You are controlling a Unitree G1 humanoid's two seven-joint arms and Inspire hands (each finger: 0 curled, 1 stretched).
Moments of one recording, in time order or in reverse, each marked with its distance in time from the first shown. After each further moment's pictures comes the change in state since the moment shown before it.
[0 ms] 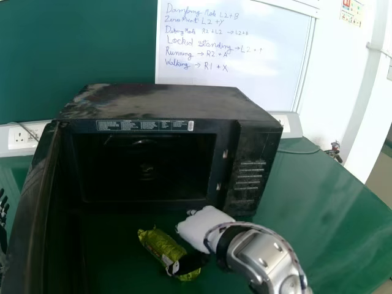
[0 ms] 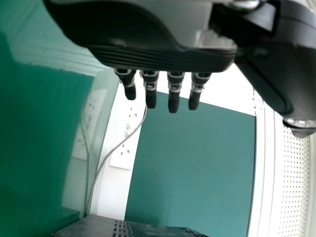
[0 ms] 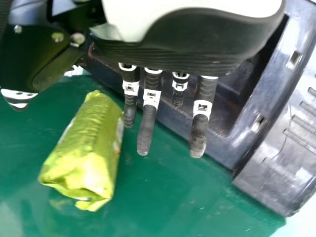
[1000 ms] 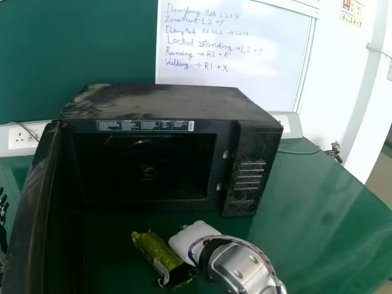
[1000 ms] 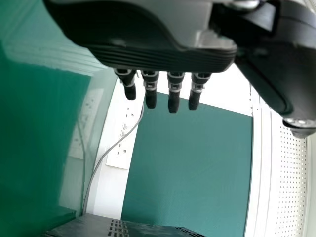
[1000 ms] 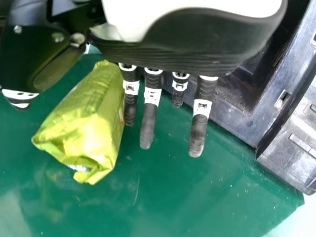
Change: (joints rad) left arm 0.009 -0.010 -0.004 -0.035 0.001 0.006 0.013; right arm 0.044 0.075 0.101 0.052 -0.134 0.023 0.022
